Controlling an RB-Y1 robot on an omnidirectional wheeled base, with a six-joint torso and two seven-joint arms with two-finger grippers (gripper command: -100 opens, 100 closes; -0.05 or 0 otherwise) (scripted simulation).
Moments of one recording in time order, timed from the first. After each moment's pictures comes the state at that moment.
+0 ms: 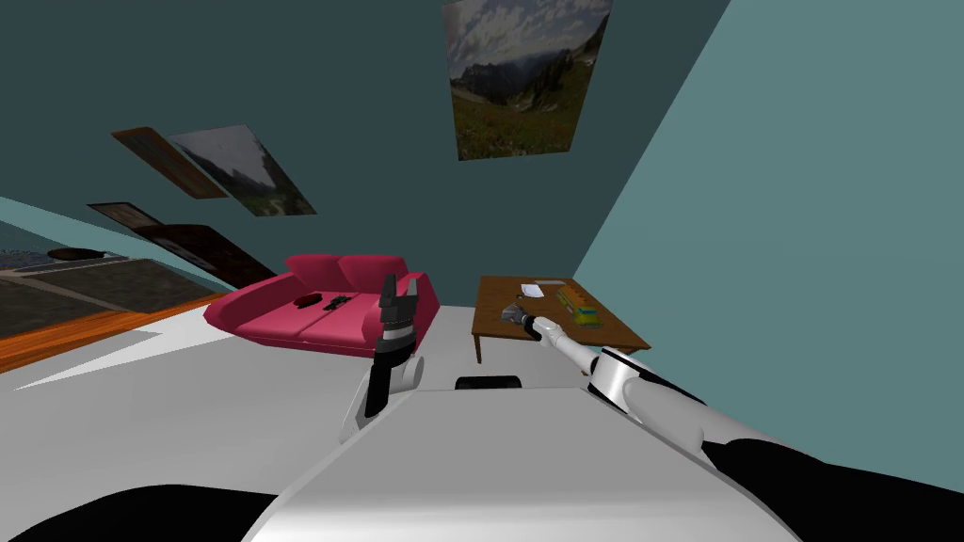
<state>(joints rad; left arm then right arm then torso) 0.45 0.03 0.01 -2.28 -0.07 -0.55 0.06 -0.46 -0.47 0.73 -0.78 0.84 -0.07 0.96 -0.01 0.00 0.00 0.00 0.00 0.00</state>
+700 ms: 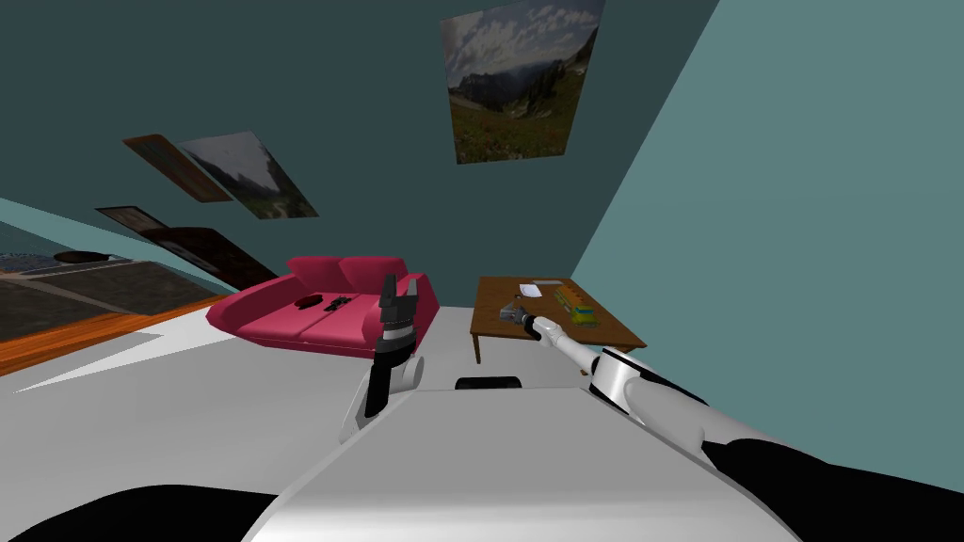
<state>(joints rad) 0.45 0.03 0.01 -2.28 -0.07 -0.55 0.06 -0.46 -0.48 0.75 -0.80 0.84 -0.04 0.94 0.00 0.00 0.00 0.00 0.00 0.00</state>
